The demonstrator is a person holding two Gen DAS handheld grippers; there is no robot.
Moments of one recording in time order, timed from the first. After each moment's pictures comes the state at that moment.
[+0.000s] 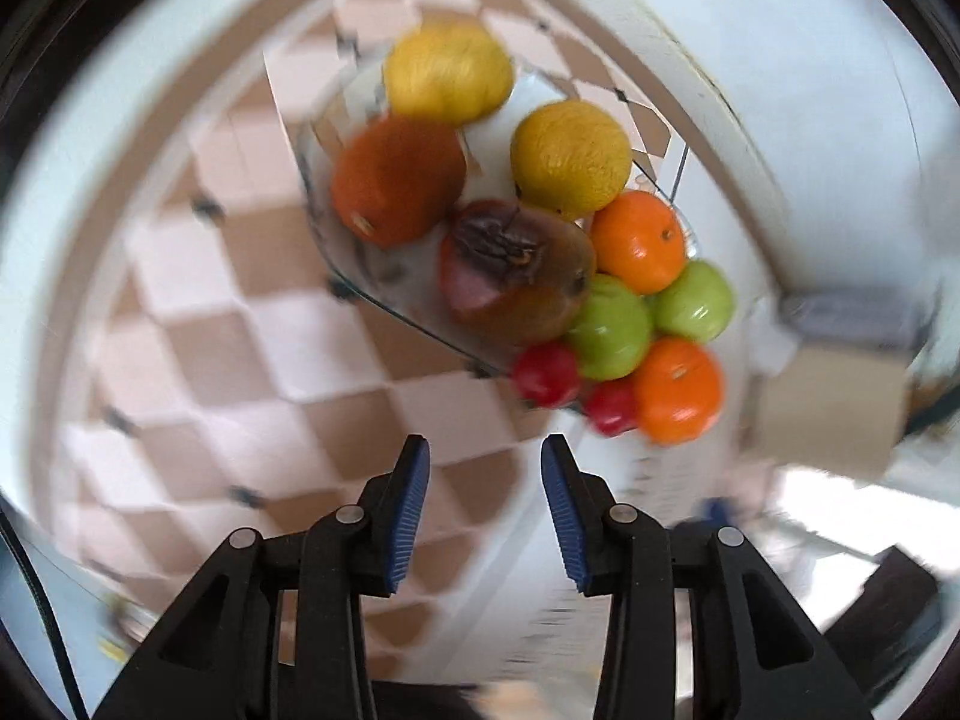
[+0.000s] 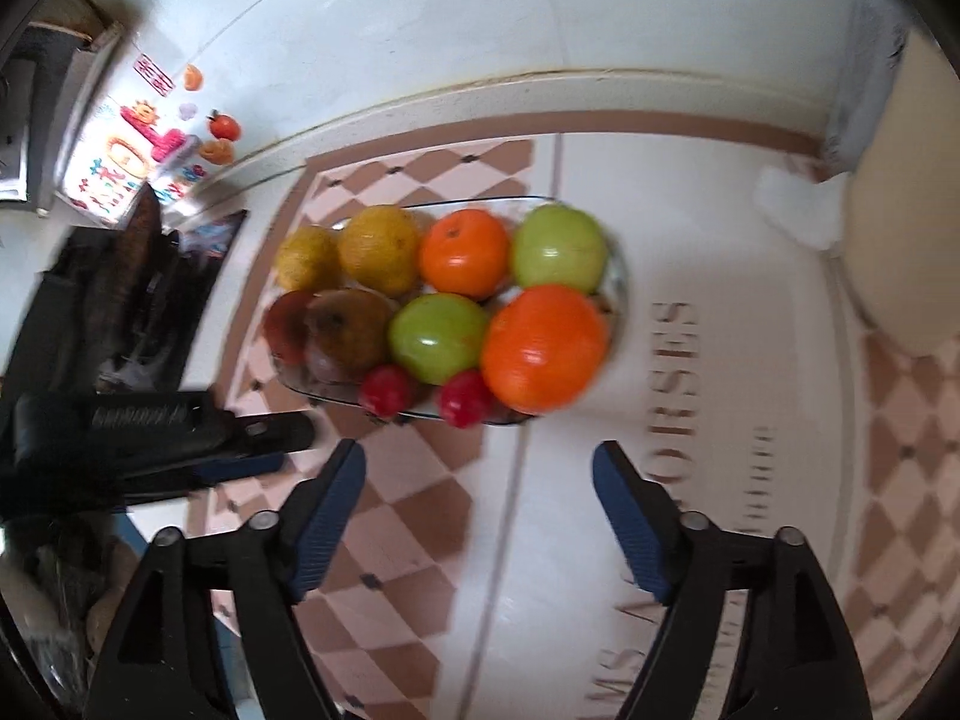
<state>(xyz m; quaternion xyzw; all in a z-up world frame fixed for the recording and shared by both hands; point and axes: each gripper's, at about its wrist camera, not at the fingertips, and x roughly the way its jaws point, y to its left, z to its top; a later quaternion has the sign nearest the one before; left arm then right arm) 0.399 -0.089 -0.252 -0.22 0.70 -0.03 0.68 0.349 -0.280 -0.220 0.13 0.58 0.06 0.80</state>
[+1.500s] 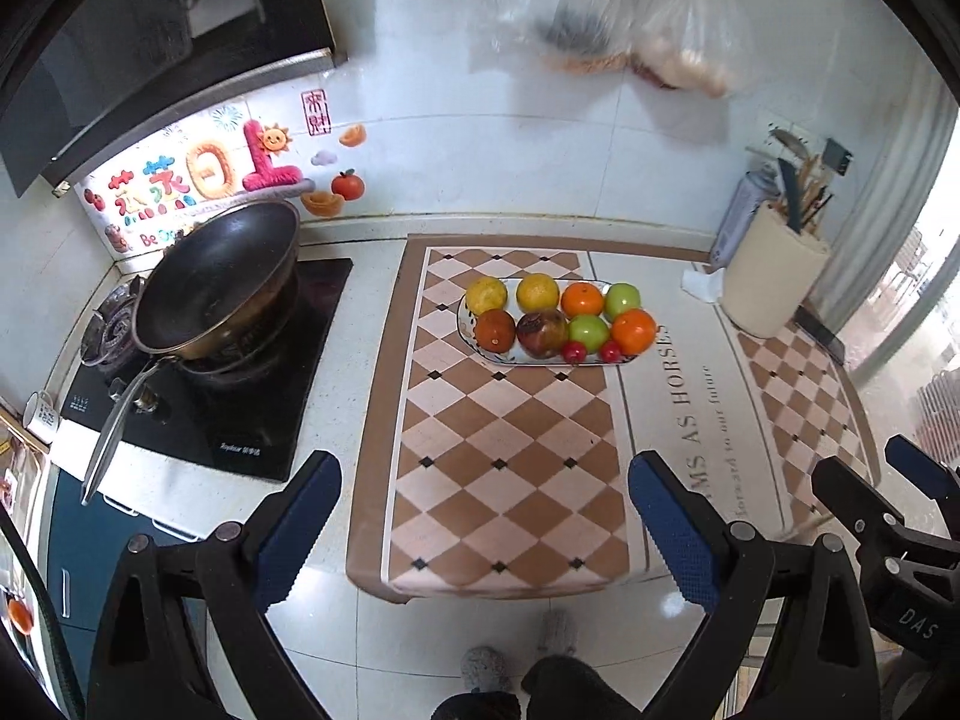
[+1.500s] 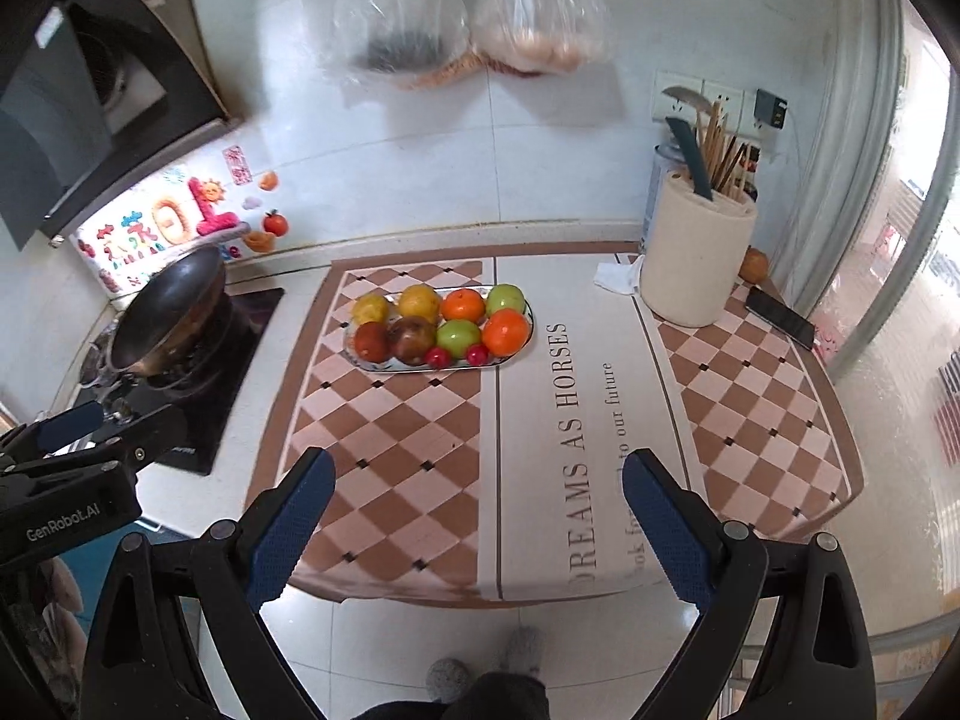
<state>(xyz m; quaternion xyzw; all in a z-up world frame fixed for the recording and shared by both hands) 0.174 -0.021 -0.028 0.03 0.46 -0.09 0.88 0.082 -0.191 -0.002 0.08 0.43 -0.07 0.89</state>
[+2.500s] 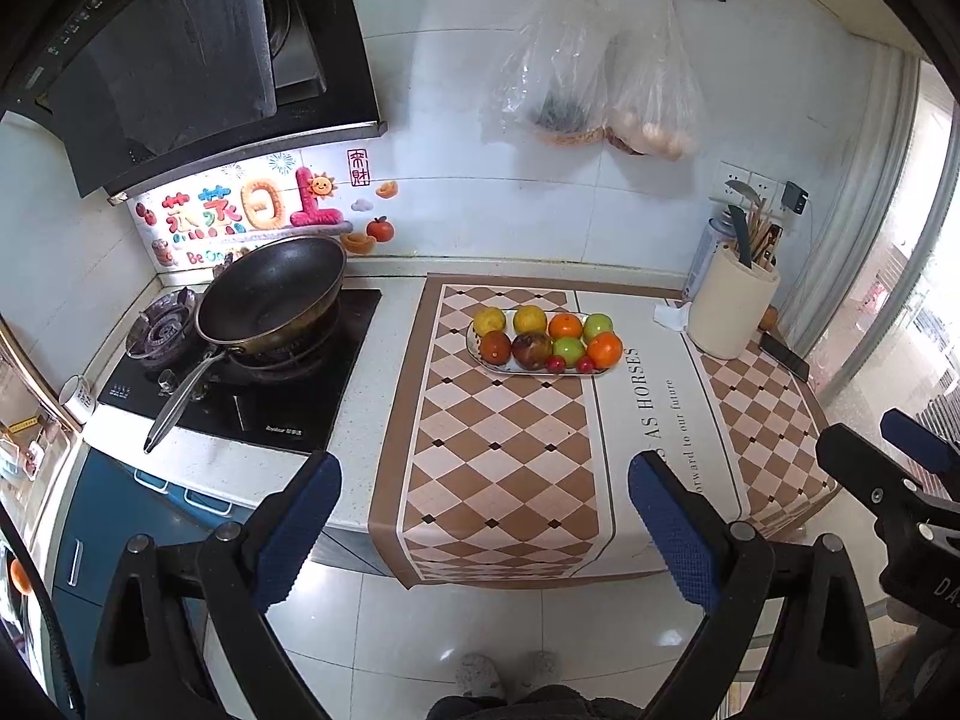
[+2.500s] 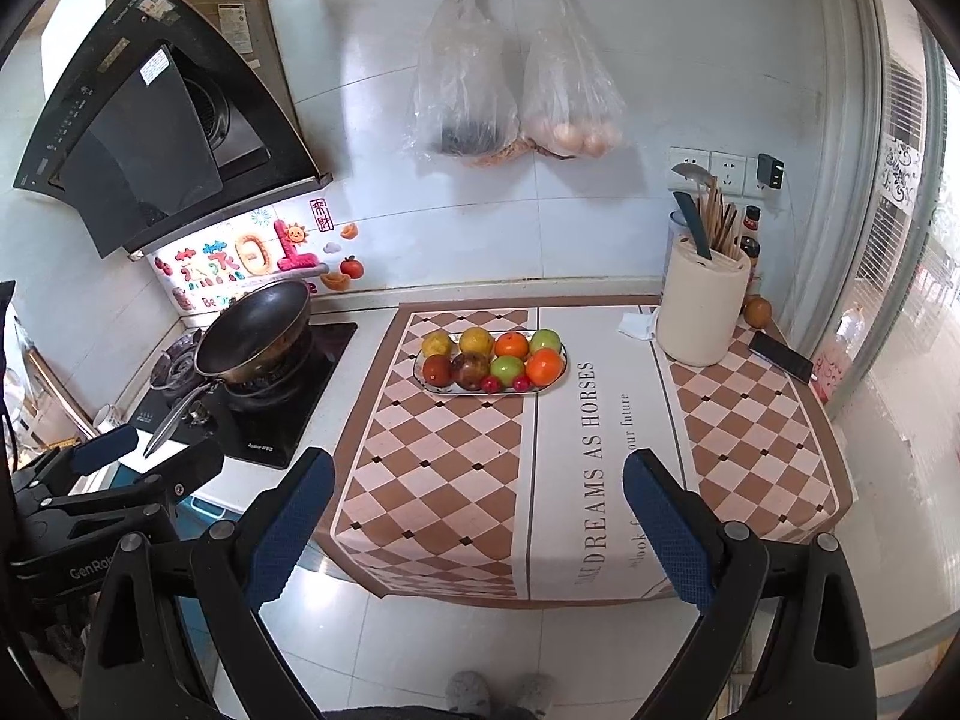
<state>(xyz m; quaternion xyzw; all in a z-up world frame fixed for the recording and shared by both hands) 0.063 -0.009 0.041 0.02 0.41 -0.07 0.91 -0.030 -0.171 0.089 0.09 0.38 -0.02 0.92</state>
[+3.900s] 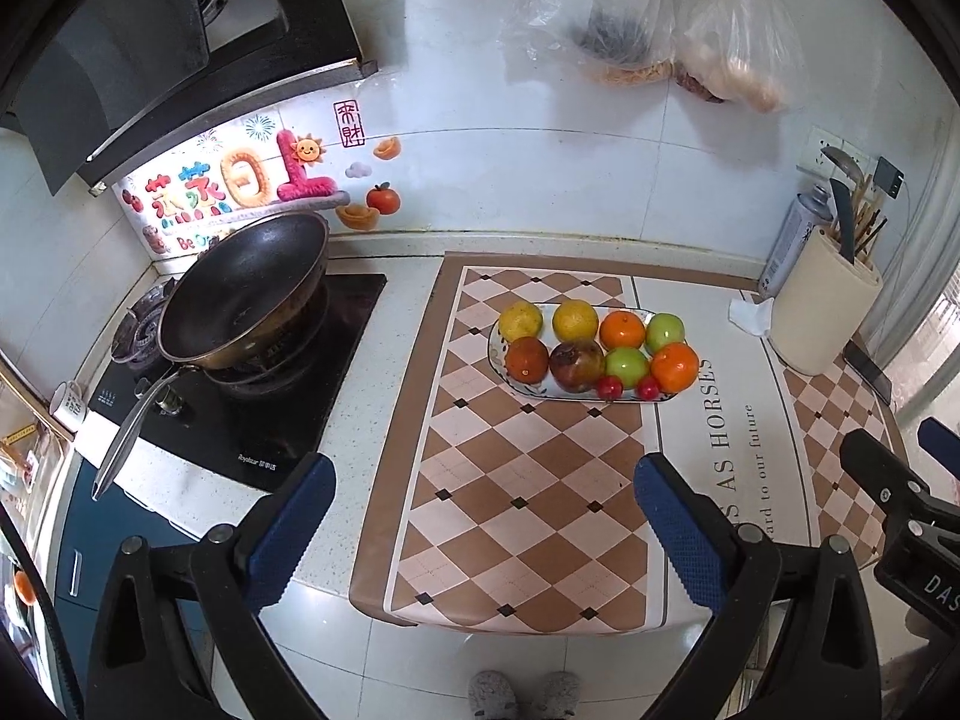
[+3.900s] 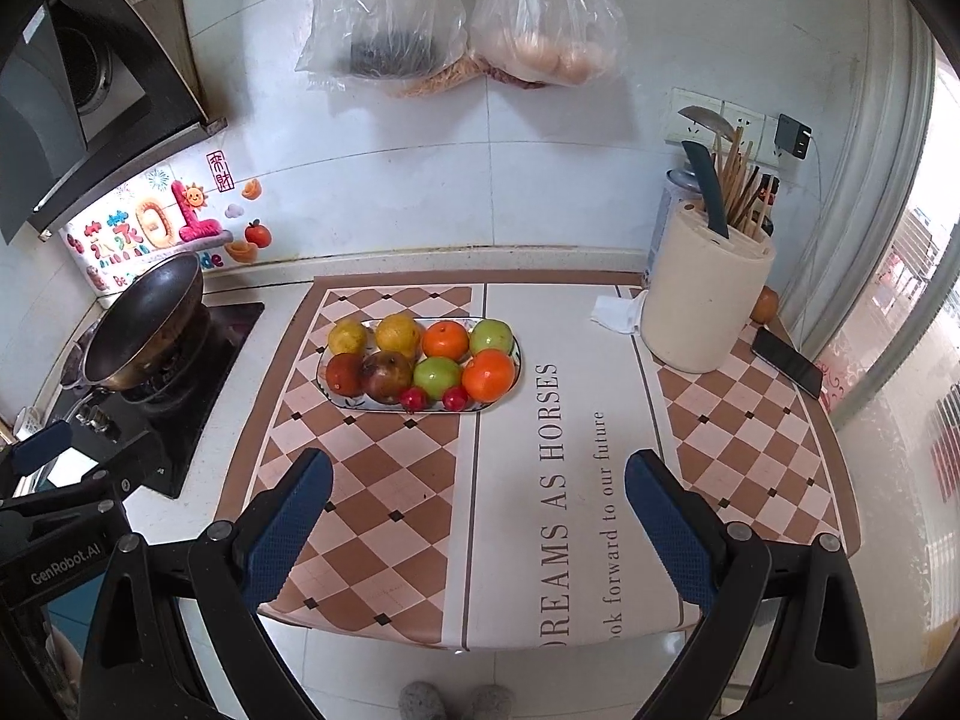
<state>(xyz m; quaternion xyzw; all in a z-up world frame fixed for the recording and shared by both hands) 0.208 -0.047 -0.045 0.04 0.45 -0.02 0.89 0.151 -0.217 -0.019 0.06 0.43 -0.07 0.90</state>
